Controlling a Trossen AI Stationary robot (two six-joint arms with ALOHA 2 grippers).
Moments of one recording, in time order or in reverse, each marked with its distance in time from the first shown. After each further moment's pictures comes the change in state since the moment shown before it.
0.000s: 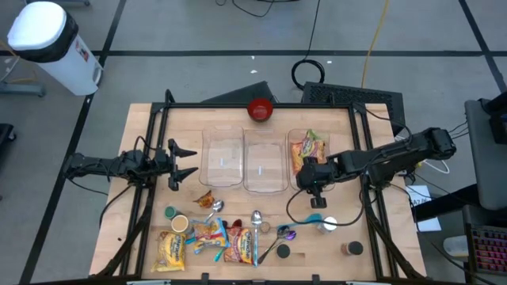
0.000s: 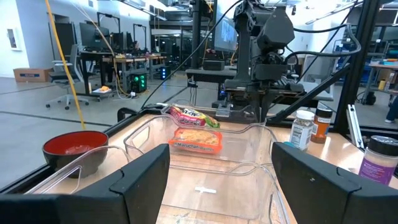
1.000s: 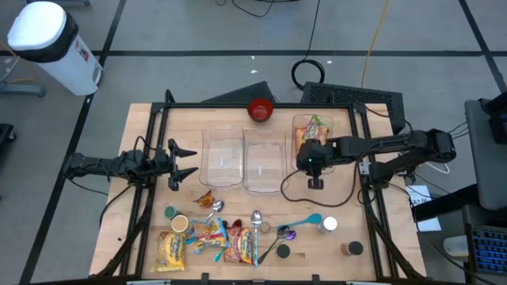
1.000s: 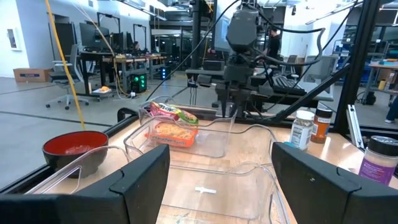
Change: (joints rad) left arm 0.000 0.000 0.000 0.000 0.000 0.000; right arm -0.223 0.000 0.001 -0.061 0.055 -0.155
